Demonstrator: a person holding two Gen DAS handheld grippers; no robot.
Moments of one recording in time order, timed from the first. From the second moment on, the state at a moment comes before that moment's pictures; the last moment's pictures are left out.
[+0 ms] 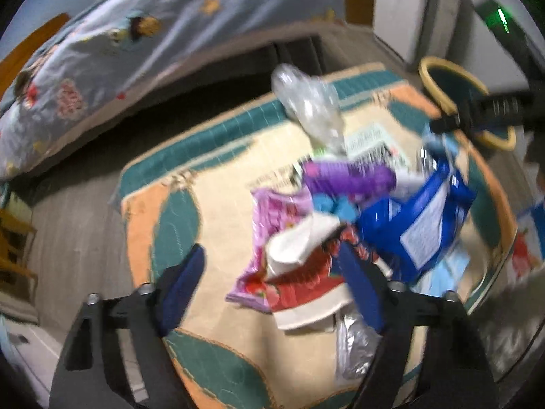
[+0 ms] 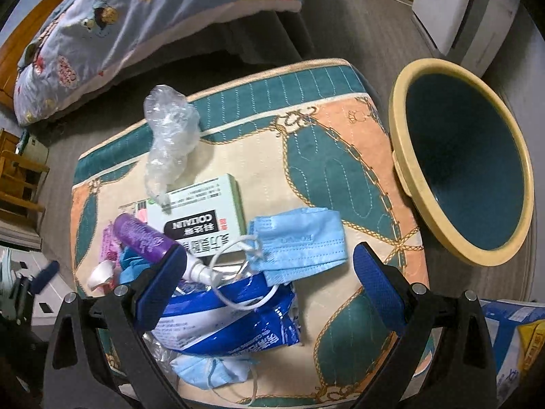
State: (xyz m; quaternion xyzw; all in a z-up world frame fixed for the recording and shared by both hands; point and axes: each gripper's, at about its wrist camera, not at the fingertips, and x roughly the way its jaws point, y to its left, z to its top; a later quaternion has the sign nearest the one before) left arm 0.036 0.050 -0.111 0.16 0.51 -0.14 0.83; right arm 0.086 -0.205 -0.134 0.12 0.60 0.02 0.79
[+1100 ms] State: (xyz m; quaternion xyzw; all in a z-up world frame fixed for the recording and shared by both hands) left arm 0.043 0.050 -0.062 0.09 0.45 -0.13 0.88; right arm 0.078 -0.238 -0.100 0.16 0.56 0.06 0.81
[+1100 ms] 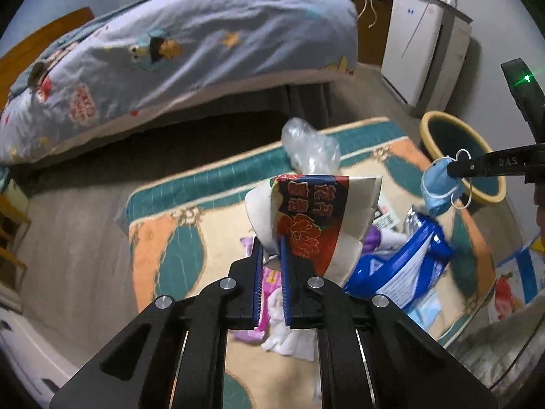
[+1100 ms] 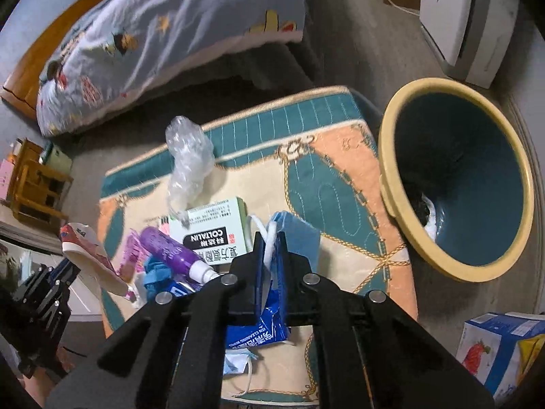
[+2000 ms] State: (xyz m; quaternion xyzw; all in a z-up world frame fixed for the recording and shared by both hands) left arm 0.072 -0.097 -0.008 0.09 0.39 -0.25 0.88; right arm 0.056 -0.350 -0.056 0.23 0.47 0.04 0.85
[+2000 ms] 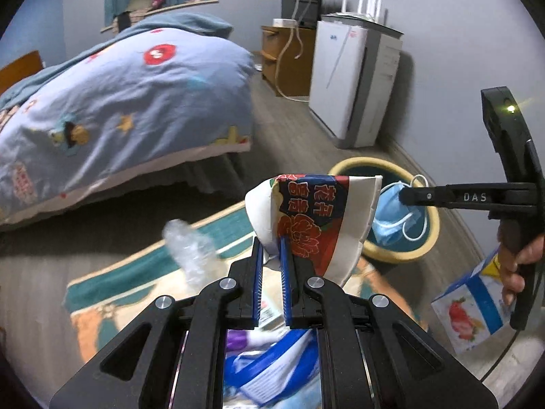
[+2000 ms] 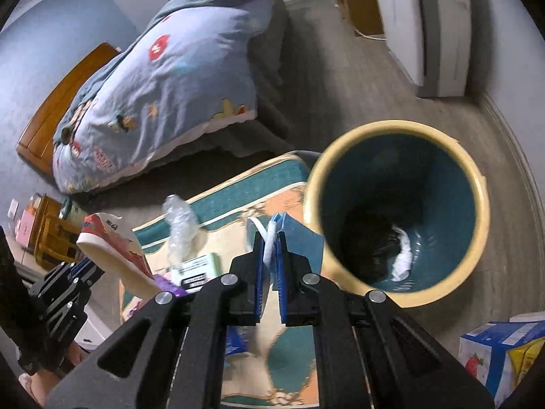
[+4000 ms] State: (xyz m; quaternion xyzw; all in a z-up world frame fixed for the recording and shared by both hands) left arm 0.095 -0.215 -0.055 0.14 0.38 -0.24 0.88; right arm 0.048 -0.438 -0.058 0.22 0.45 -0.10 0.86
